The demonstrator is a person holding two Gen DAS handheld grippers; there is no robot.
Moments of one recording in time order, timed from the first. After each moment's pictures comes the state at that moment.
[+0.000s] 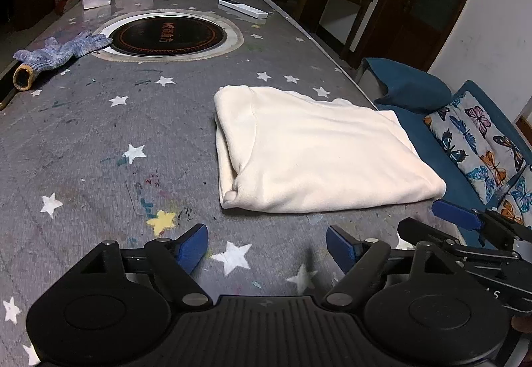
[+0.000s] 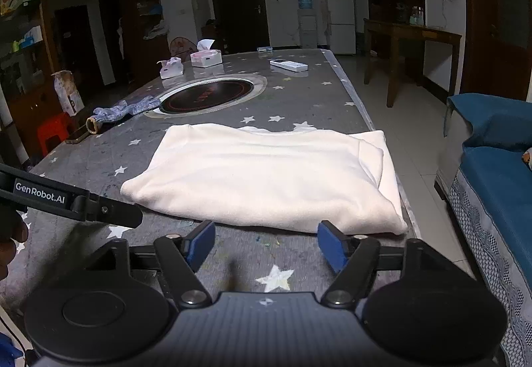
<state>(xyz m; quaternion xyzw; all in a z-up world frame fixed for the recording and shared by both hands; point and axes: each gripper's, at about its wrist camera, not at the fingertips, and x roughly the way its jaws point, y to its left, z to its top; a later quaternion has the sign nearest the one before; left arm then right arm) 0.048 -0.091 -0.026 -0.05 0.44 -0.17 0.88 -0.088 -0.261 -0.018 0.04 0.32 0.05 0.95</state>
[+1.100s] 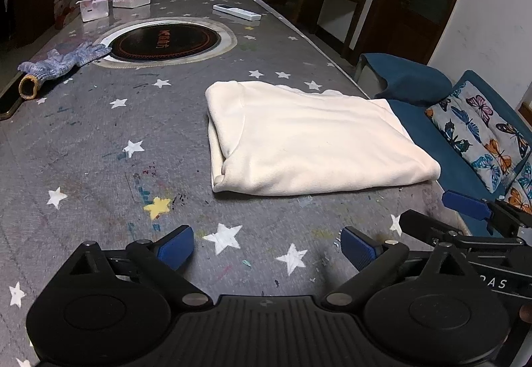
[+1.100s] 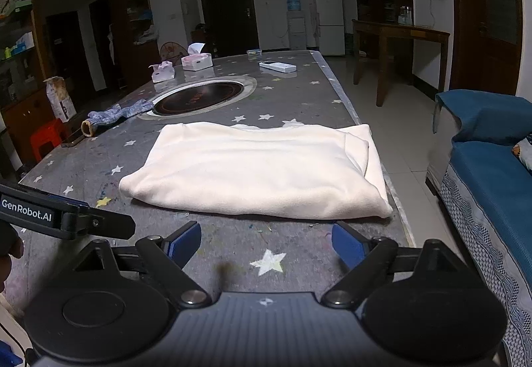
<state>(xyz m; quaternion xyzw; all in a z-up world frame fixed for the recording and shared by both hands) 0.025 -0.103 -0.023 -0.02 0.43 -0.16 0.89 -0.106 -0.262 -0.018 0.05 0.31 0.03 0.95</state>
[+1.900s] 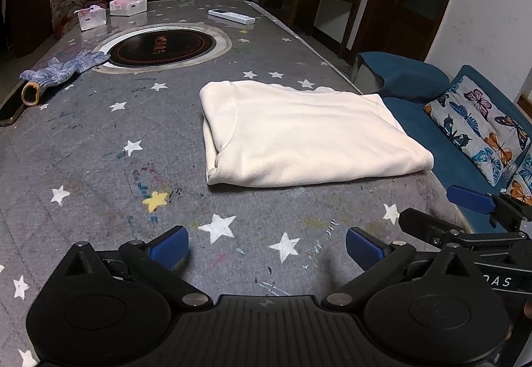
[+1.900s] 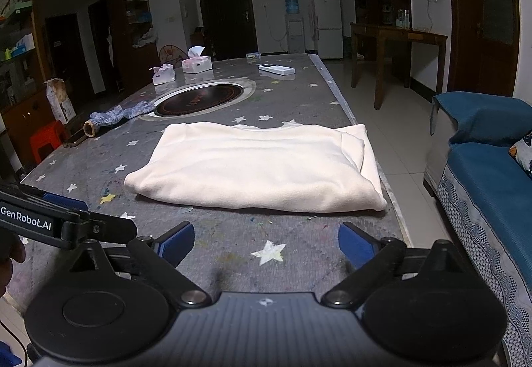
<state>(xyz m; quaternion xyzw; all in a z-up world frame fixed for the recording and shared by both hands) 0.010 -0.108 -0.021 -0.01 0.42 -0.16 0.89 -0.119 -0.261 -0.017 0.05 0.30 0.02 0.95</state>
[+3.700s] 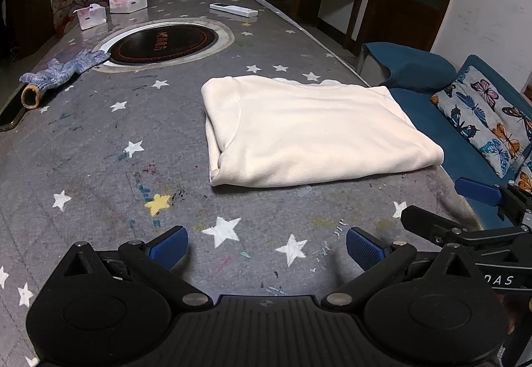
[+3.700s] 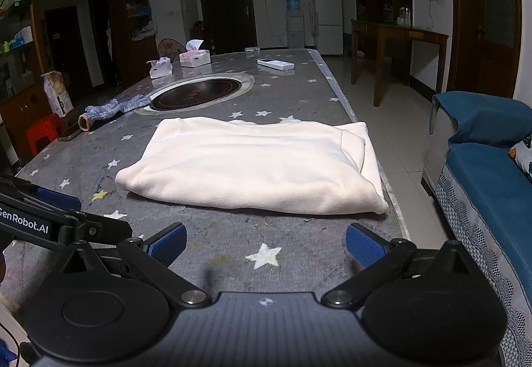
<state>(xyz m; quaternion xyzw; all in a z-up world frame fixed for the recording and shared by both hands) 0.019 -0.112 -0.022 0.01 0.43 -0.15 0.89 -0.108 -0.261 -0.021 0.04 0.31 0.02 0.95</state>
